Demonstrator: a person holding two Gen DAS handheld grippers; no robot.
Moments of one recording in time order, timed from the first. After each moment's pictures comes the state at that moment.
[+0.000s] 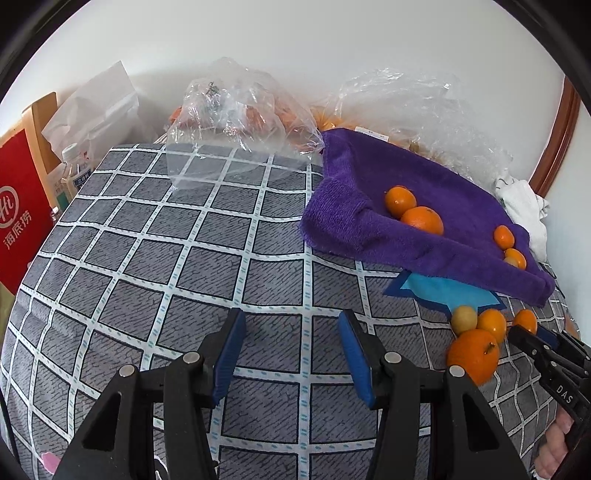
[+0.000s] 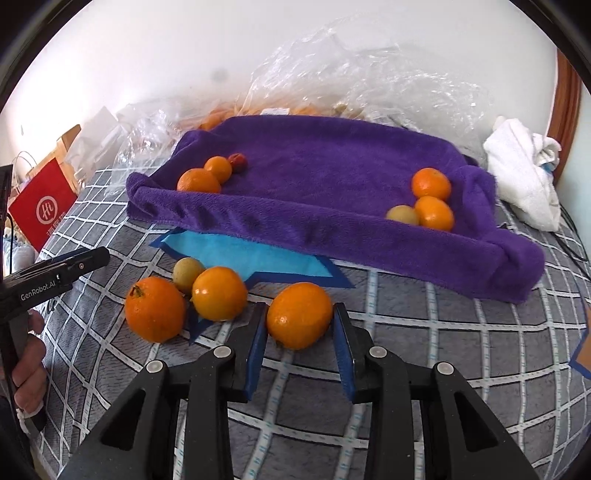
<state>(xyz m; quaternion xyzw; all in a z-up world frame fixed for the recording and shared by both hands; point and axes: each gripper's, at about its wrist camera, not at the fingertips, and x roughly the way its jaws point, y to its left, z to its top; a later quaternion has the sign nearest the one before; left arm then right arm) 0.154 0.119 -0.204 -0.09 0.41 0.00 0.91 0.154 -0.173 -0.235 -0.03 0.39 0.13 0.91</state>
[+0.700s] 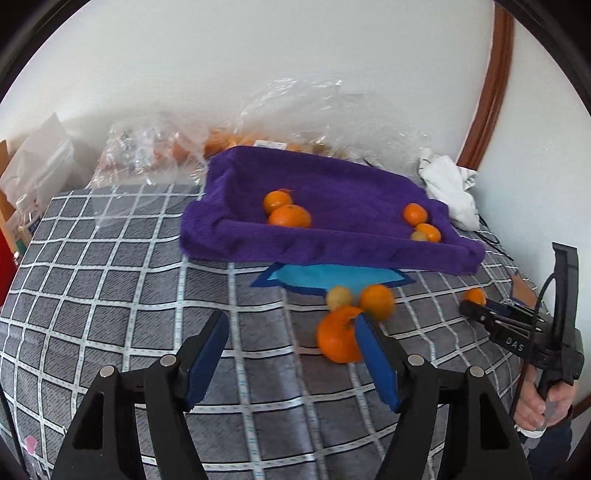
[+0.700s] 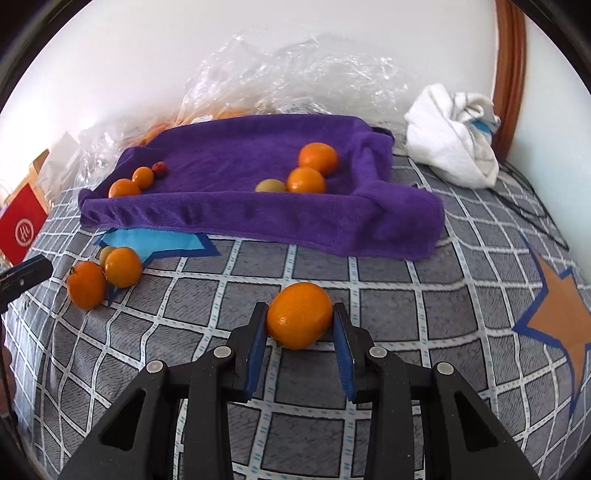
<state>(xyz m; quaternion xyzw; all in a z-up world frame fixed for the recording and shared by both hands) 0.122 0.048 -0.169 -0.05 0.38 -0.12 0.92 0.144 -0.257 -0.243 0.01 0.40 0.07 0.92</state>
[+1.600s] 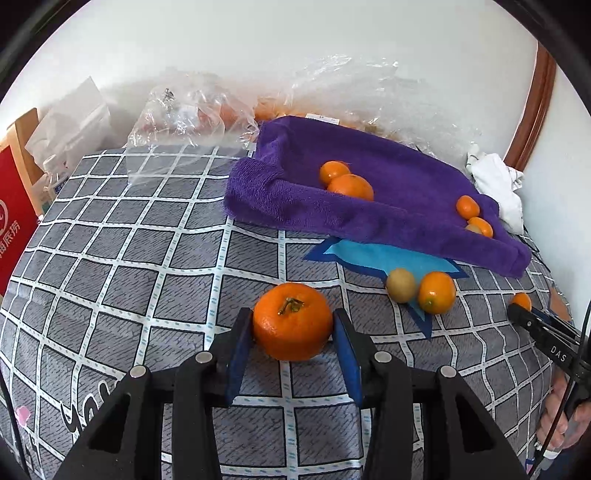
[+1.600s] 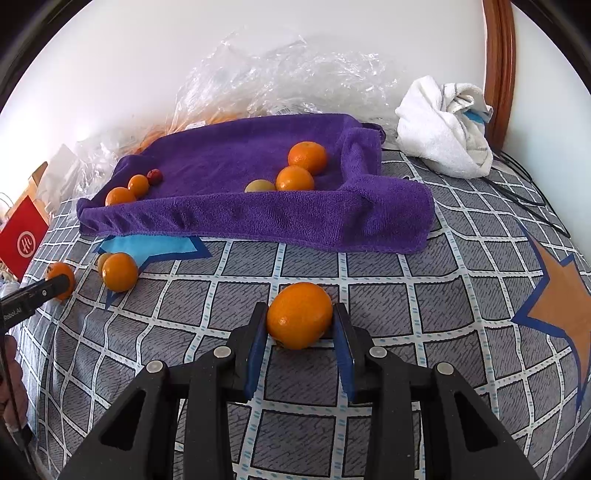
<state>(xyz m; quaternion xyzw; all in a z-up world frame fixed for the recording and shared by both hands) 0.130 0.071 -0.200 -0.07 0.41 -0.03 0.91 0.143 -0.261 -0.245 0.02 0.40 0.07 0.92</state>
